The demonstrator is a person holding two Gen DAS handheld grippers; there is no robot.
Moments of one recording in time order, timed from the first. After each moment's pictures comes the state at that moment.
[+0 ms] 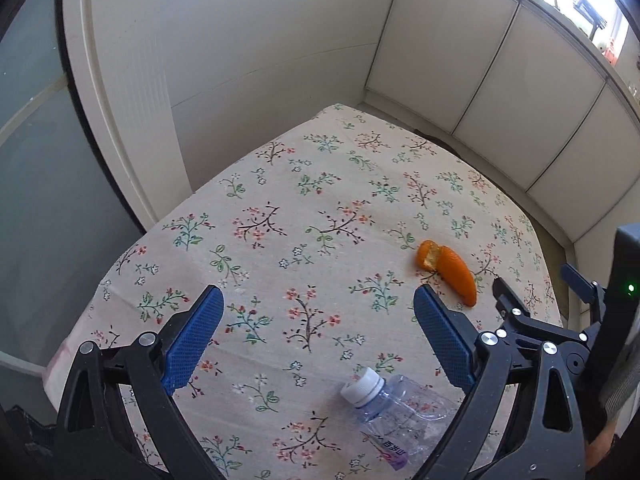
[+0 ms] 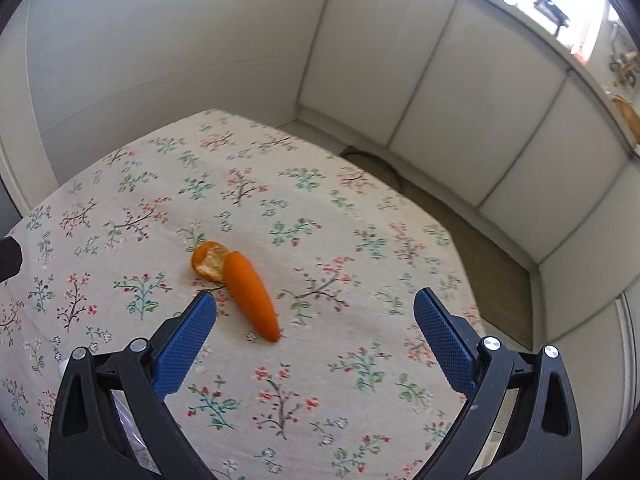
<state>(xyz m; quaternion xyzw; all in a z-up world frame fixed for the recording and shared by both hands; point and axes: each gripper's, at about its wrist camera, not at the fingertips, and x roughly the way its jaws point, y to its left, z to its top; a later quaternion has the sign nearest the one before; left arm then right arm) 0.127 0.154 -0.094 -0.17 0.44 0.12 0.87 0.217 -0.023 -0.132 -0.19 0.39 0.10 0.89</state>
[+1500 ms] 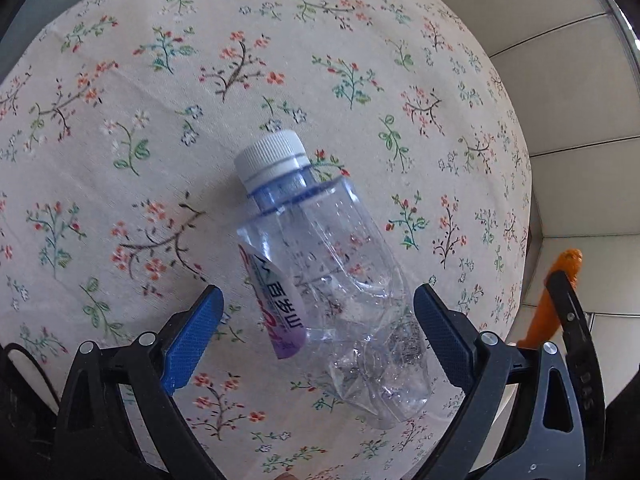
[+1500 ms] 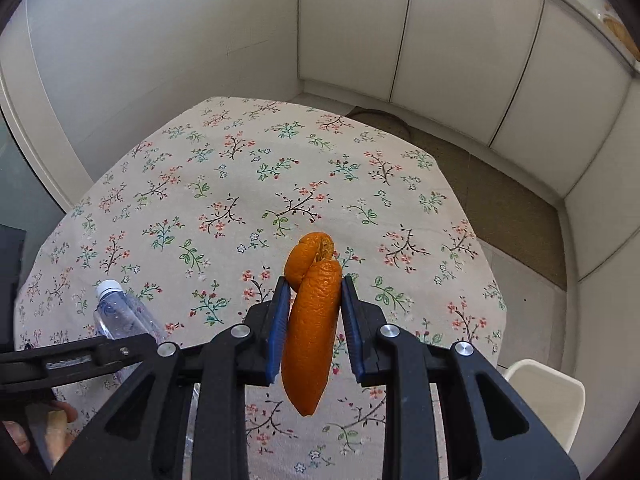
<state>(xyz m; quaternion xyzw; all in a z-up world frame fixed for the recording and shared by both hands) 0.102 0.078 -0.183 -0.37 0.59 0.10 0.71 0.172 -0.124 -0.111 -0.08 0.44 0.13 0.88</state>
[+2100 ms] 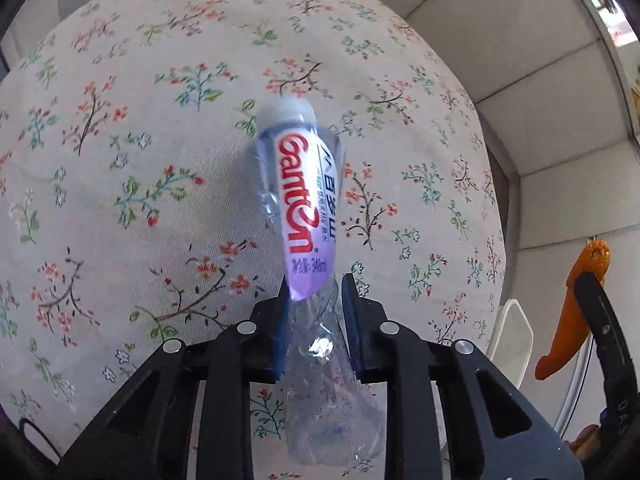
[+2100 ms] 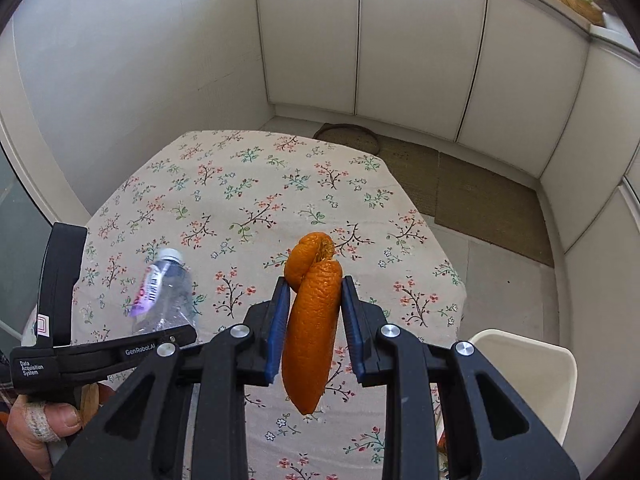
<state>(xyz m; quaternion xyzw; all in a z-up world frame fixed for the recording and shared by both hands) 0.136 0.021 -0.172 -0.26 0.57 -0.01 0.78 0.141 -0.180 -0.084 -0.03 0.41 0.09 0.91</state>
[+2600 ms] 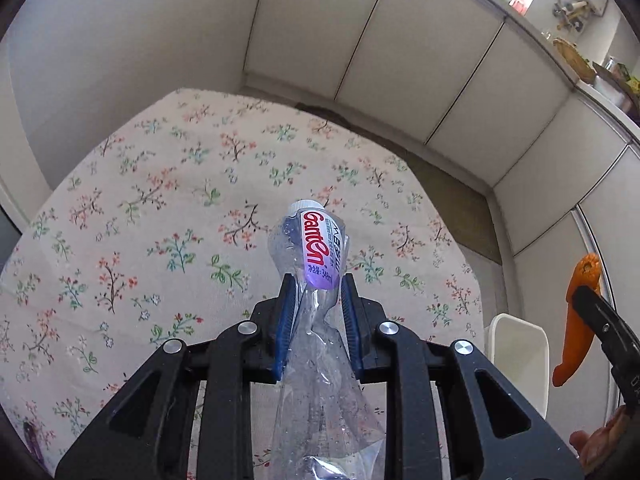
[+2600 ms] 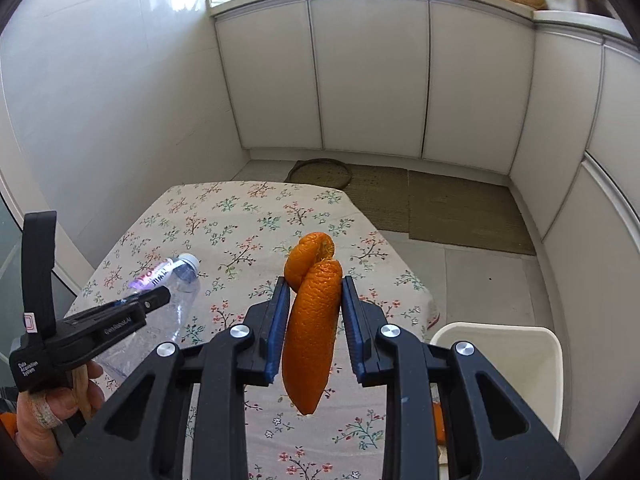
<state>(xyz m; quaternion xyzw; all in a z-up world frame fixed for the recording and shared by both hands) 0.135 0.003 -0.090 -0.14 0.43 -0.05 0.89 0.104 -0.218 -0.045 0.03 0.36 0.04 0.93</state>
